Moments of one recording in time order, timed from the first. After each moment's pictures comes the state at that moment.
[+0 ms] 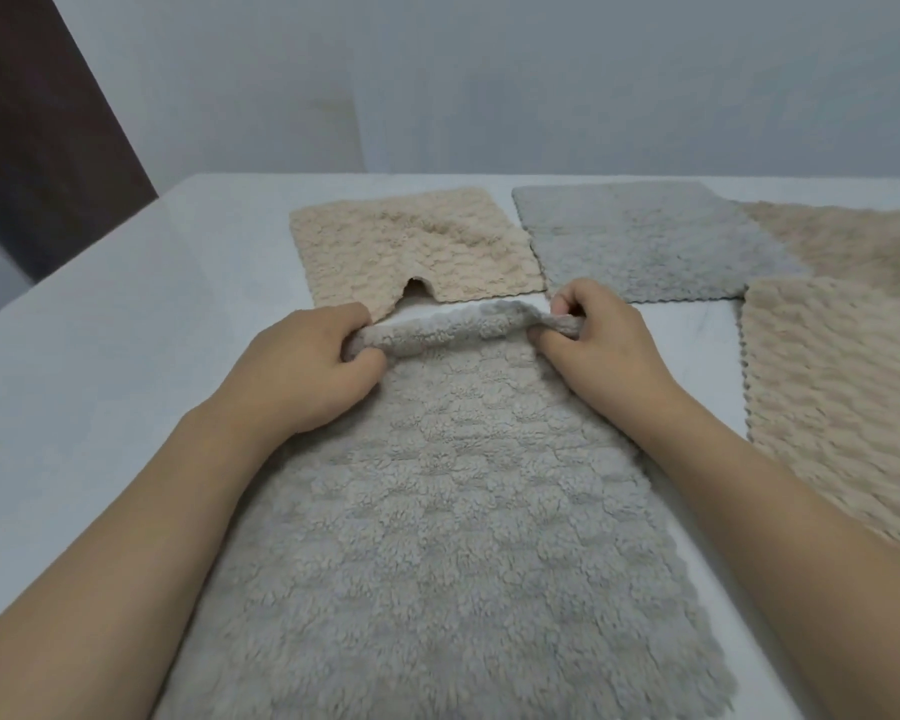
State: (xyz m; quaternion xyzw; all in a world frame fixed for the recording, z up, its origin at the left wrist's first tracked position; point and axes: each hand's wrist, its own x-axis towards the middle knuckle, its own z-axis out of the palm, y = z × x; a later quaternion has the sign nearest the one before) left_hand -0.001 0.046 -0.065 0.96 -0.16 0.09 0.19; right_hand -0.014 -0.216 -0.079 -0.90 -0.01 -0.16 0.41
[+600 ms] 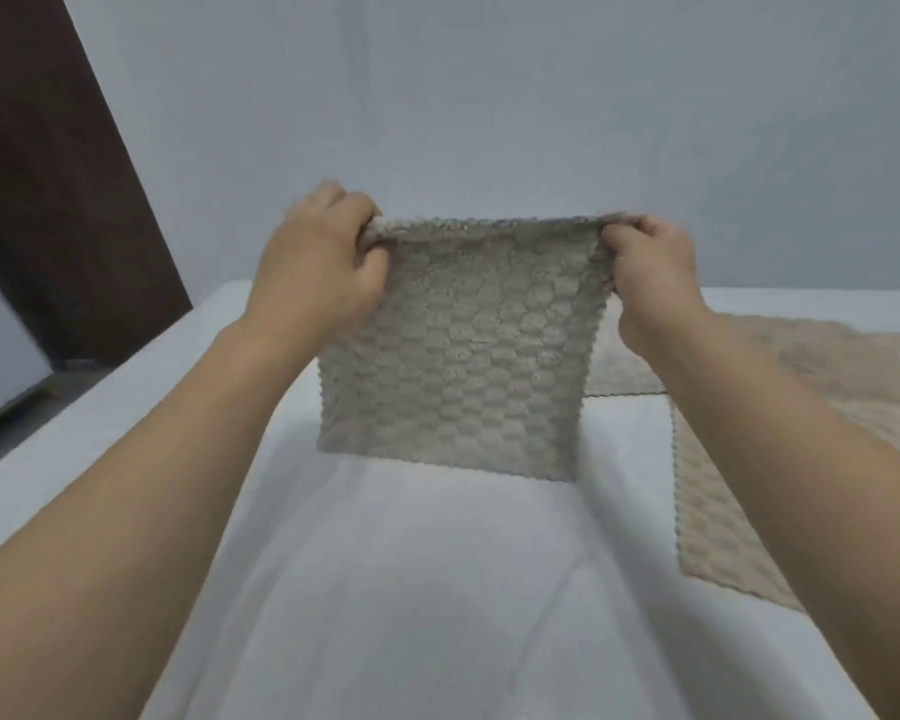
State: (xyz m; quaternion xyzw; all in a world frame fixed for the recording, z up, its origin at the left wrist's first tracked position) left_hand 0.028 0.027 0.081 0.88 -0.22 0.38 0.19; right_hand 0.007 -0.239 0.079 -0.67 0.08 -0.28 0.68
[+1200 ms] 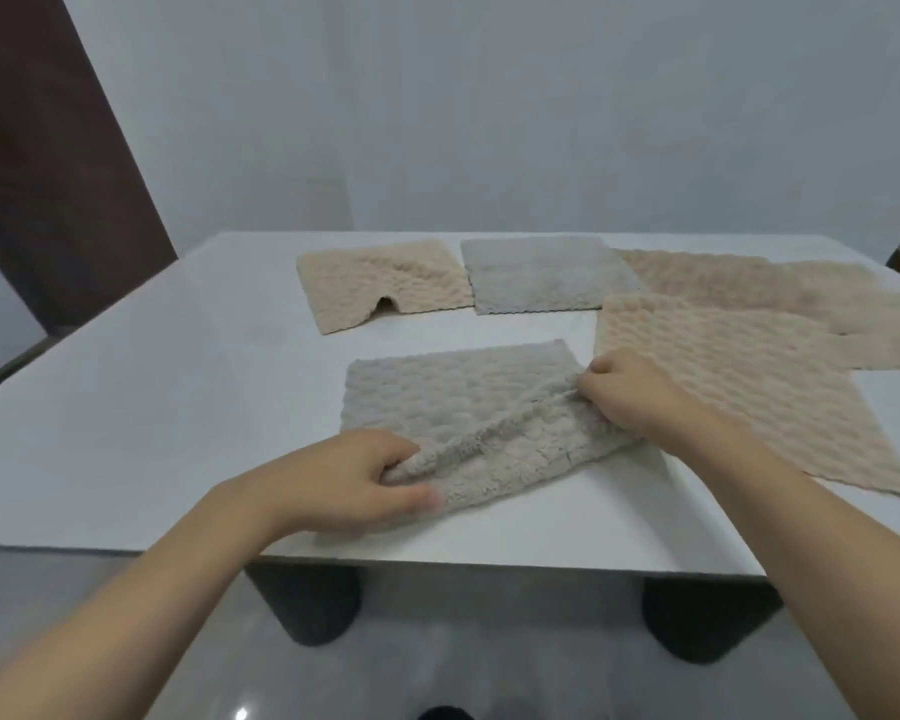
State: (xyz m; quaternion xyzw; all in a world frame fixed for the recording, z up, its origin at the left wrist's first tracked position) left_hand -0.183 0.002 -0.042 0.92 -0.32 -0.12 0.18; right_hand -0.163 -0.298 -0.034 -0.94 0.10 0.00 0.32
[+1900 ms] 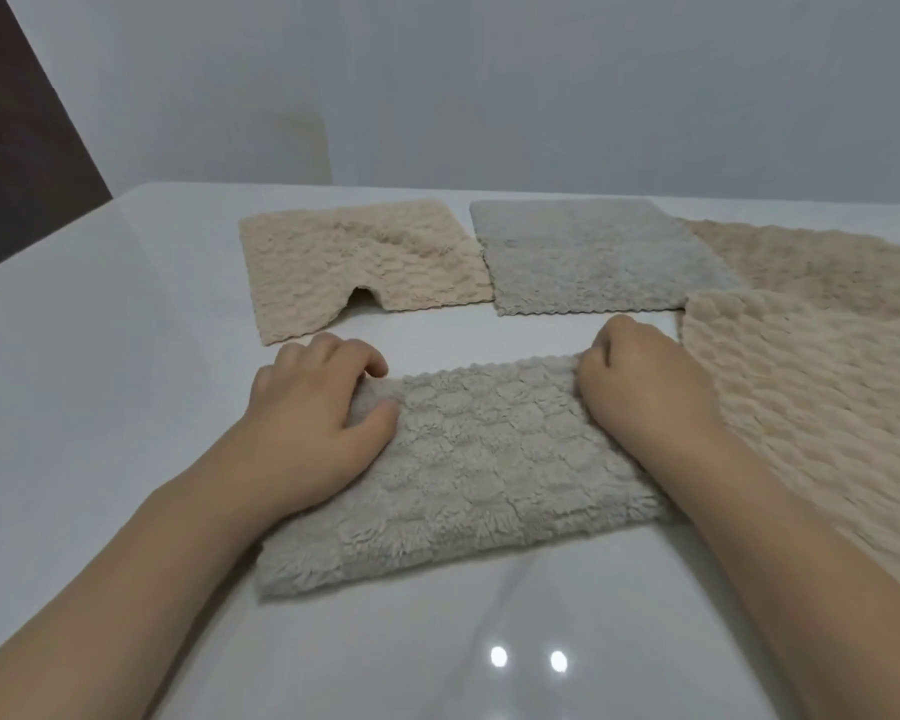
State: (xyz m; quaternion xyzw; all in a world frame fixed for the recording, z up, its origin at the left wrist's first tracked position) left_hand -0.036 -0.001 -0.084 0.96 -0.18 0.10 0.20; right_hand -0.034 -0.276 -0.086 -0.97 0.10 -0.18 0.11
